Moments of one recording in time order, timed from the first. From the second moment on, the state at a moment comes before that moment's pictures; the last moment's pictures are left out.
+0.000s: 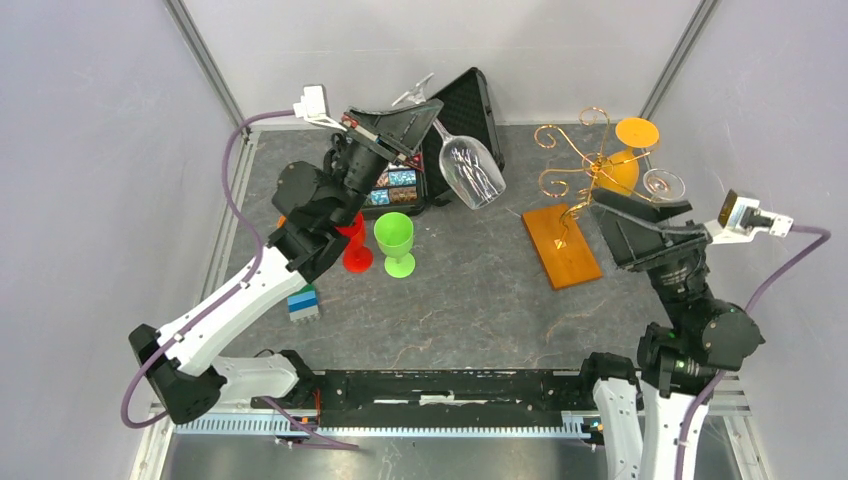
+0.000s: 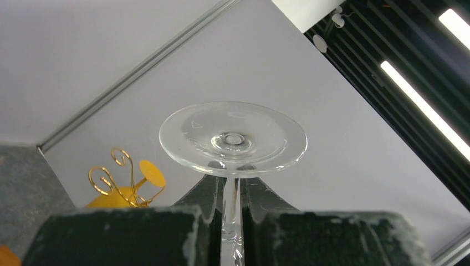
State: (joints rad) left arm -0.80 1.19 1.30 0.45 -0.11 -0.99; right arm -0.18 0.39 0.84 0.26 -0.60 1.26
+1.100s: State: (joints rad) left arm -0.61 1.48 1.43 0.58 -0.10 -1.33; right arm 0.39 1.01 1.21 0.21 -0.44 0.87
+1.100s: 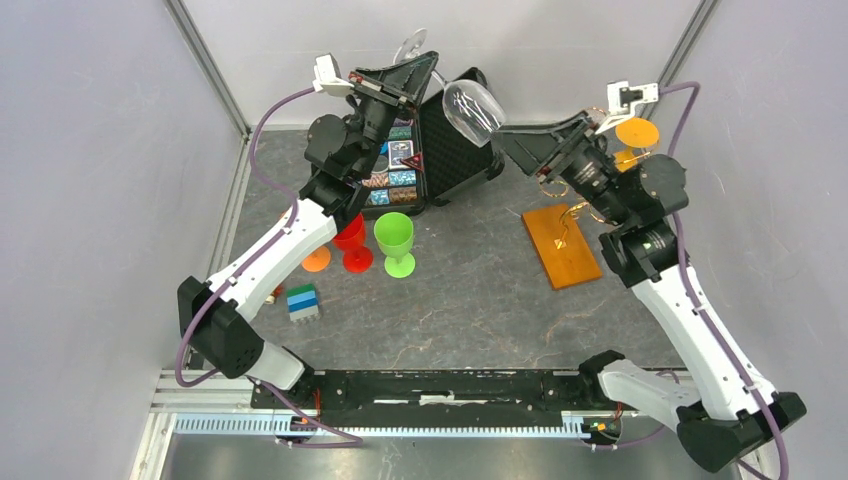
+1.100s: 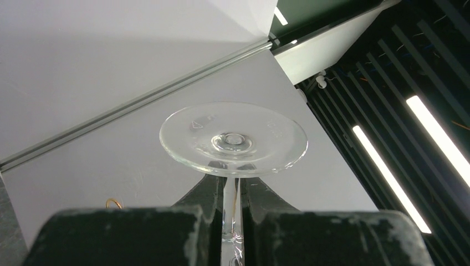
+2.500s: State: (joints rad) left arm -0.60 1.34 1.12 0.82 -0.06 -1.40; right arm 0.70 1.06 0.99 0.62 -0.06 0.77
